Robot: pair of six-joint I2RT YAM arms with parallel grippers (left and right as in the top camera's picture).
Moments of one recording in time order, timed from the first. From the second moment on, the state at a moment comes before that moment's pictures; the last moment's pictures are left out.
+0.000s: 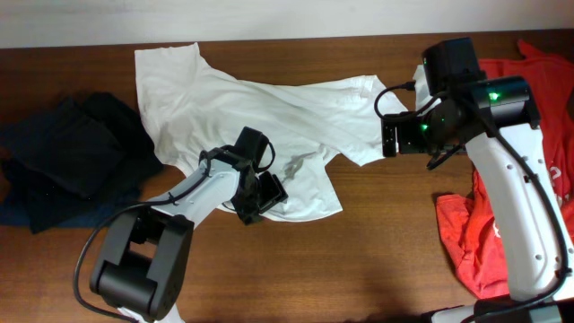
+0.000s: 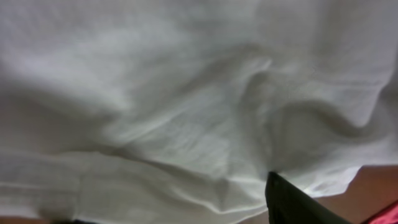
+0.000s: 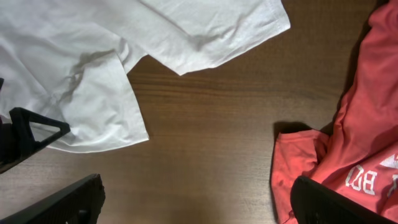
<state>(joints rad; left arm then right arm) -0.43 1.86 1.10 -0.68 0.33 -0.92 0.15 1.59 1.76 -1.44 0.00 0.15</state>
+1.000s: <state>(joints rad) 0.10 1.48 1.09 -1.16 -0.08 -0.54 0.13 1.94 1.38 -1.03 0.08 0.35</state>
